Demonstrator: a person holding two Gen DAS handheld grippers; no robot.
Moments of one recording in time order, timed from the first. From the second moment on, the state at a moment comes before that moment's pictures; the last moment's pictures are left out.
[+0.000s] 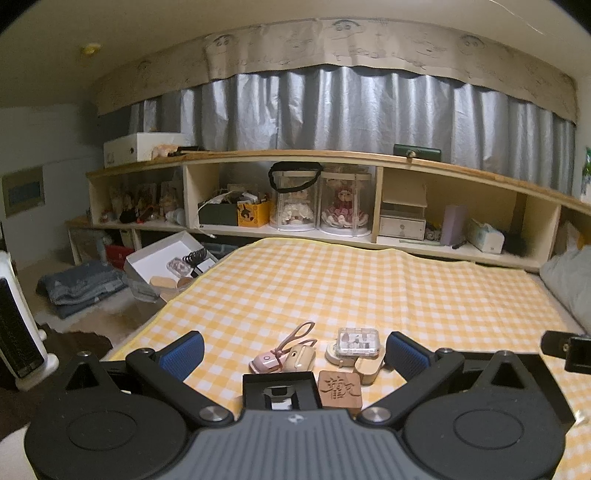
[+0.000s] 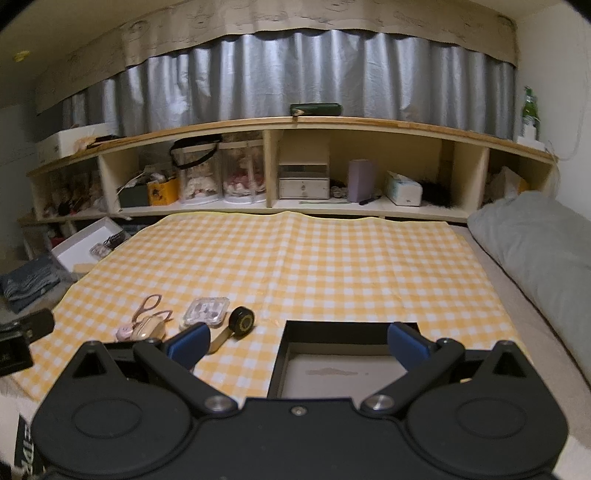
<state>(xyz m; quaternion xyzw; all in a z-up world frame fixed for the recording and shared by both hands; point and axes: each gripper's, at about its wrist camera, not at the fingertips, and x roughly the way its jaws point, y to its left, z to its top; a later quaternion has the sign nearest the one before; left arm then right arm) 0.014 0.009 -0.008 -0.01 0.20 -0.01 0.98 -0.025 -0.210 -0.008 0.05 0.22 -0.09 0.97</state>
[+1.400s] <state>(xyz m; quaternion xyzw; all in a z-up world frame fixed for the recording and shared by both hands) 0.208 0.053 -0.022 0.02 0.36 -0.02 0.93 0.097 -0.381 -0.106 0.14 0.49 -0.16 0.84</state>
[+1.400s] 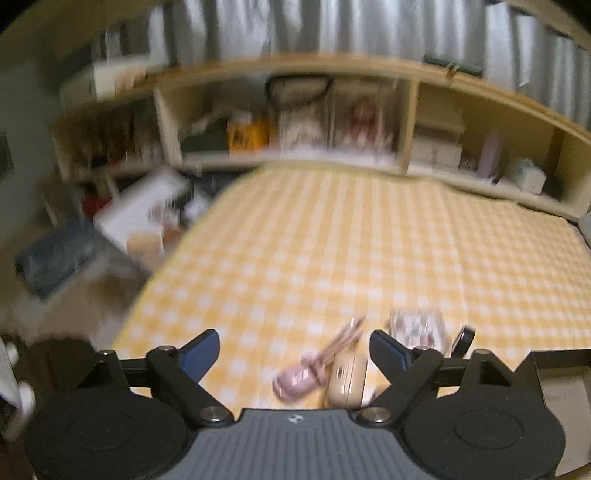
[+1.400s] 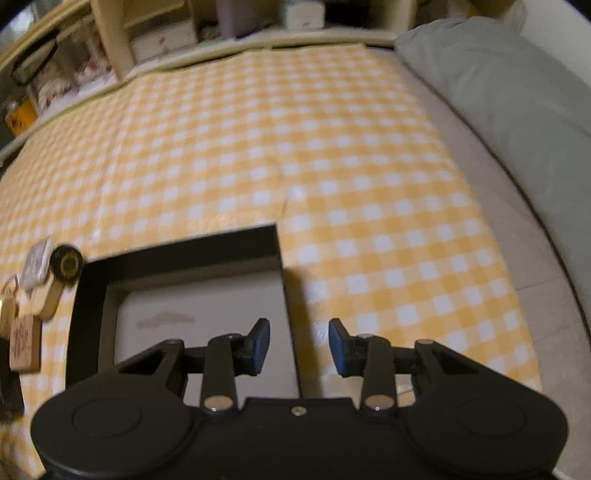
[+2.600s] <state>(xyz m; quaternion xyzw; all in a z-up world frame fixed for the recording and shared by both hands) 0.250 0.077 -0.099 -0.02 0.59 -0.03 0.80 0.112 -0.349 -0.139 0.07 0.56 -0.16 0.81</state>
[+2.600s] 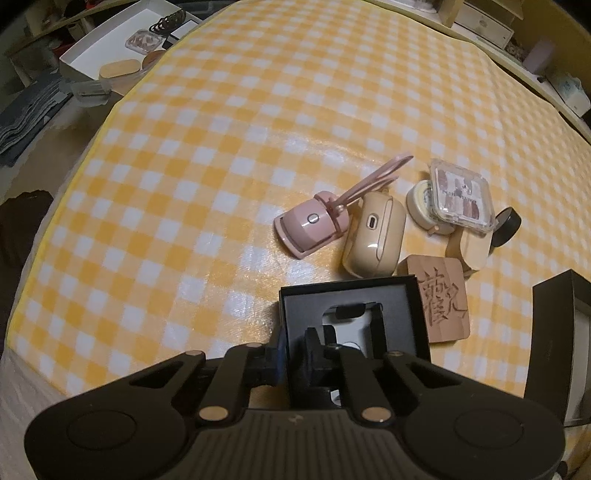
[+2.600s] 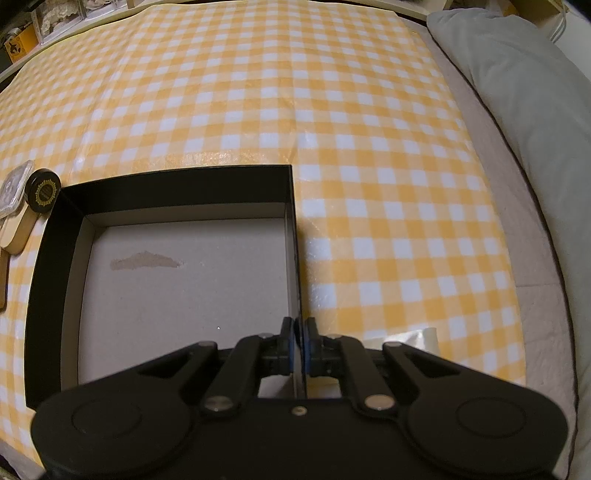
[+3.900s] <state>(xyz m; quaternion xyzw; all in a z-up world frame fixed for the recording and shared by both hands) 0.219 0.075 -0.061 -0.25 0.53 -0.11 0.80 0.113 -0.347 -0.143 0.07 0.56 -0.16 0.81</state>
